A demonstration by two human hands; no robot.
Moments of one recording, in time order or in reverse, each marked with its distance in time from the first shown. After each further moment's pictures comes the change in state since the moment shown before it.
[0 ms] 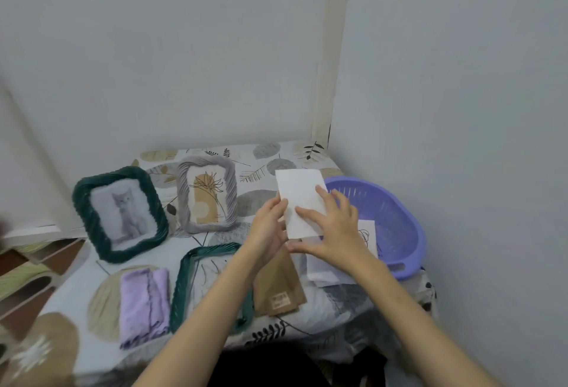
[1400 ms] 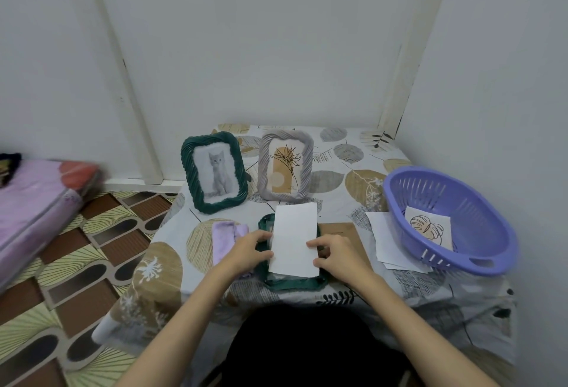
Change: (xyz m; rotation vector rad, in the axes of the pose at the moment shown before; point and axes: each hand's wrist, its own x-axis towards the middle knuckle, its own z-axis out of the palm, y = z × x) left_hand -0.080 -0.018 -0.198 1.110 0.158 -0.047; right_hand -0.017 -0.083 0.102 0.374 -0.374 0.072
